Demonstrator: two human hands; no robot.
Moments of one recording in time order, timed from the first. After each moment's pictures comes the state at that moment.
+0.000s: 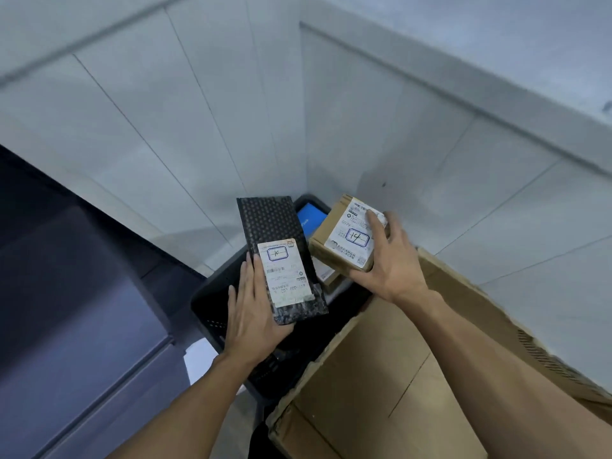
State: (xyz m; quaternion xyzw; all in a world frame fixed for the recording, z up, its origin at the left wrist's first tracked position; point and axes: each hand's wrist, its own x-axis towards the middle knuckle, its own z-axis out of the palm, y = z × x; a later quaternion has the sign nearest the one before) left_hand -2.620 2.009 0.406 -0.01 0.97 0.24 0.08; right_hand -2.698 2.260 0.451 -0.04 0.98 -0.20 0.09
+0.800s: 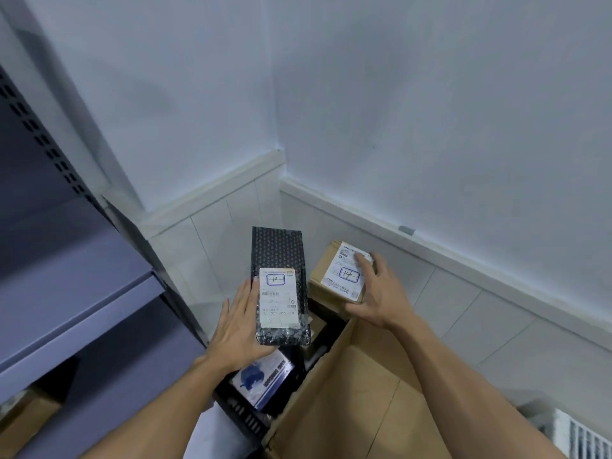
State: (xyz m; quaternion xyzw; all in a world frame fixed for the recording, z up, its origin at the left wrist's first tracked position) left_hand -2.569 1.997 0.624 0.16 0.97 0.20 0.03; right_hand -2.589 2.303 0.675 -0.03 0.98 -0.19 0.03
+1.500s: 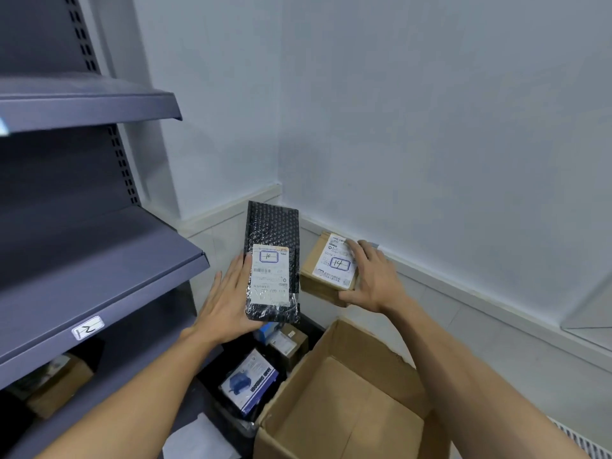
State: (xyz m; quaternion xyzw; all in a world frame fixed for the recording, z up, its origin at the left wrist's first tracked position) left_hand -2.467 1.960 0.748 0.22 0.95 0.22 -0.09; right_hand -2.462 2.272 0.801 -0.07 0.99 -0.10 -0.08
